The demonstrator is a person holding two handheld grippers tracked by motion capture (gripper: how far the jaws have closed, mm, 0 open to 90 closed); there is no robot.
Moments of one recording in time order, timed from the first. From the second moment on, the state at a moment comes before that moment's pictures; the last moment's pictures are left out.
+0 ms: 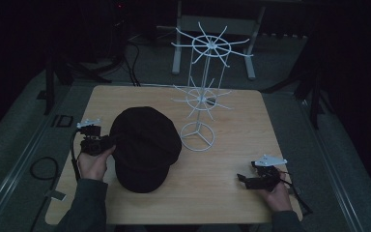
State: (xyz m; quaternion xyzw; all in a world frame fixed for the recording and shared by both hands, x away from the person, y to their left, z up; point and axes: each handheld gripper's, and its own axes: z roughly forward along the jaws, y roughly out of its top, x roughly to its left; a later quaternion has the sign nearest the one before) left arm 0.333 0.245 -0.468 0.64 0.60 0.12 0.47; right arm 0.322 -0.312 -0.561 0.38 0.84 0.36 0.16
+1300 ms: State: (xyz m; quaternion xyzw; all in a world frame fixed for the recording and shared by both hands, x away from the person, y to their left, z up) left arm 0.329 0.266 -0.419 0.60 0.57 0.14 0.54; right arm 0.322 -0.312 -0.561 0.38 0.83 0.36 0.16
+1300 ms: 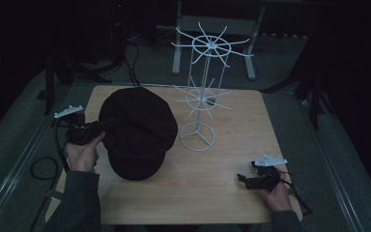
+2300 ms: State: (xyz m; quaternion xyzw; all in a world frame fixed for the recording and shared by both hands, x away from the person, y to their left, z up) left arm 0.328 0.280 -0.388 0.57 0.54 0.13 0.60; right arm 0.322 -0.312 -0.561 0.38 0.83 0.36 0.16
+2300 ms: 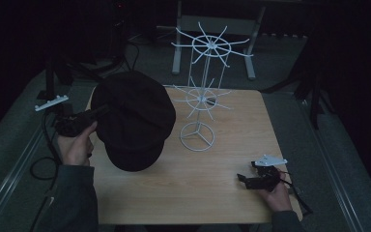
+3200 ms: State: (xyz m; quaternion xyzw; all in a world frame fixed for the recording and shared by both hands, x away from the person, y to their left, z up) left arm 0.335 0.276 -0.363 0.57 0.50 0.12 0.64; right arm 0.322 -0.312 -0.561 0.38 0.83 0.36 0.16
